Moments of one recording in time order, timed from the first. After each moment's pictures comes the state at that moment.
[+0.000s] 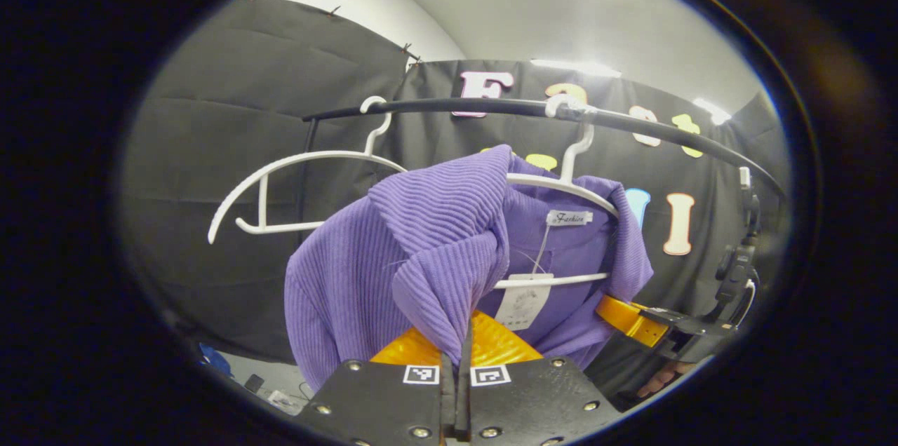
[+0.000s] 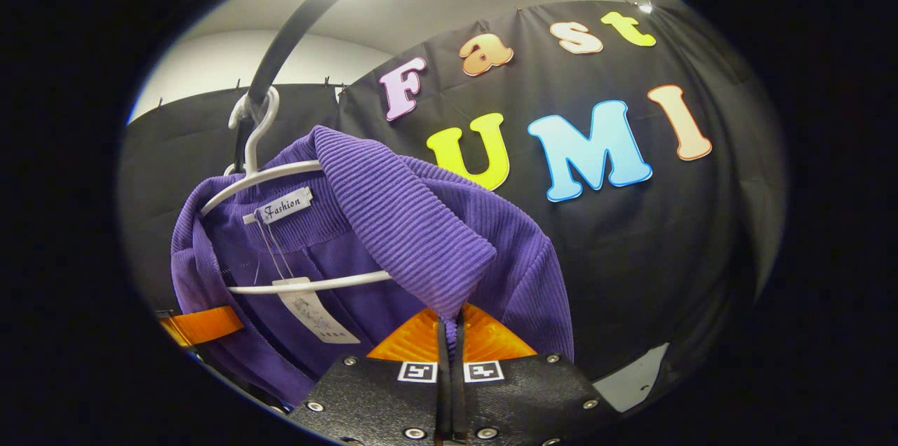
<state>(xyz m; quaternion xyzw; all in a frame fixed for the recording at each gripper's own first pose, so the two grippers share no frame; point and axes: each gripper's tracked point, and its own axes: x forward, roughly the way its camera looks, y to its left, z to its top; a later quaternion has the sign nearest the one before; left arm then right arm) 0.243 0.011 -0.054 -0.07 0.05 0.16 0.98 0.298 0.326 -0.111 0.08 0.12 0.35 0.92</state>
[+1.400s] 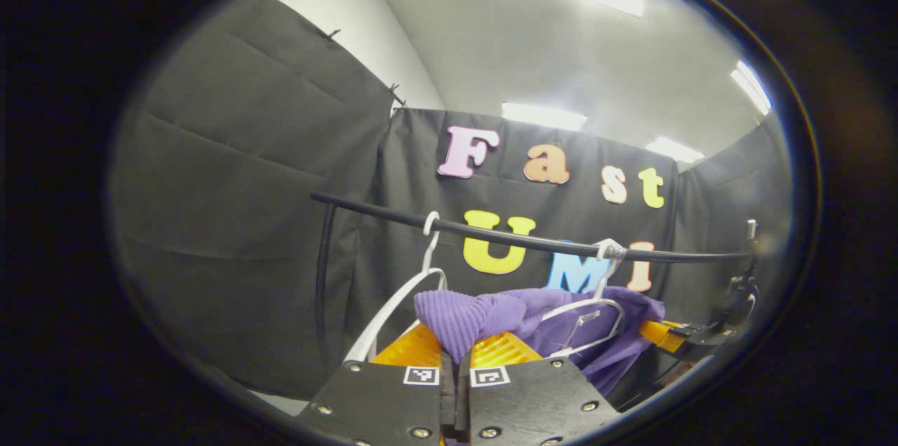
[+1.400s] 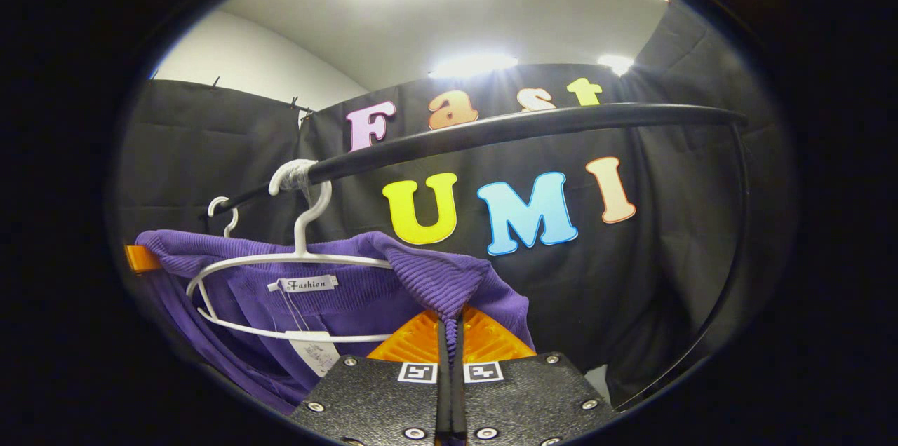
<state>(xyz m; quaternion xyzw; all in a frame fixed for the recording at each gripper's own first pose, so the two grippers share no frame) 0.198 0.159 0.086 -0.06 -0.04 0.07 1.00 0.239 0.310 -0.020 0.05 0.03 0.20 0.98</state>
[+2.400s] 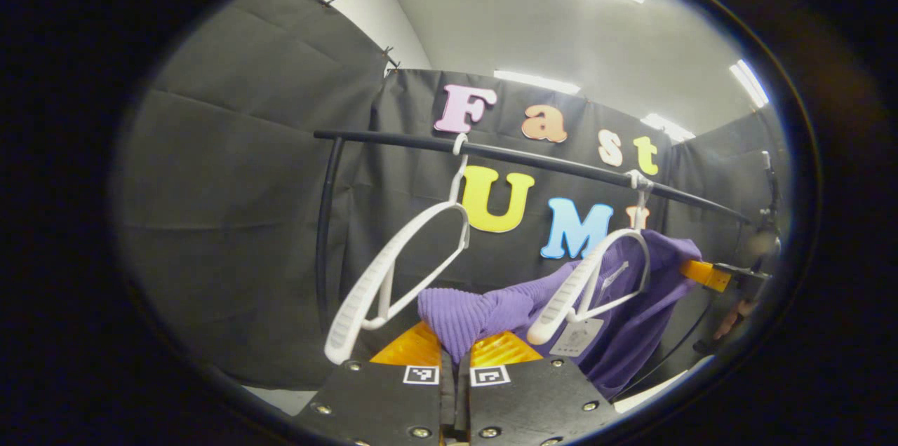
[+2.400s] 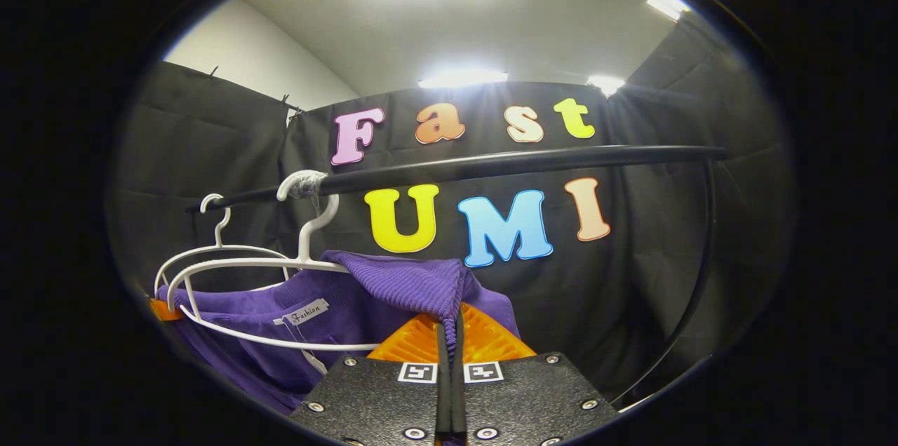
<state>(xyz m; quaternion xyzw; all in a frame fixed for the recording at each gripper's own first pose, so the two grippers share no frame) 0.217 0.178 -0.018 -0.06 0.04 0.04 1.00 0.221 0.297 -0.010 0.02 0.01 0.15 0.99</state>
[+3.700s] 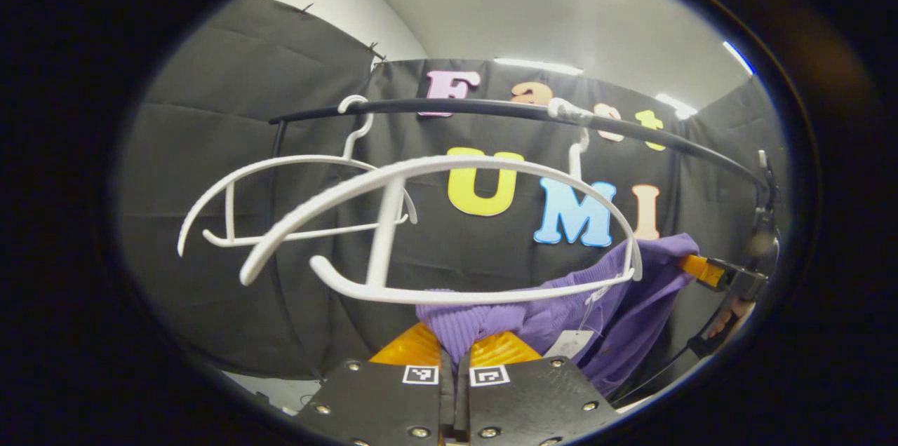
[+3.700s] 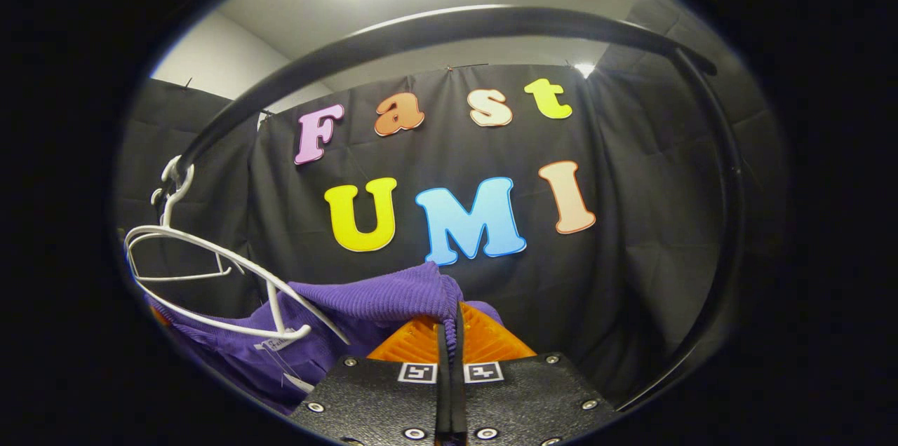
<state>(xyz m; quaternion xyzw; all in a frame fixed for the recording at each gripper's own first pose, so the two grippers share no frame) 0.272 0.031 -0.058 -0.03 0.05 0.09 0.99 0.345 0.181 -0.061 0.04 0.02 0.15 0.99</state>
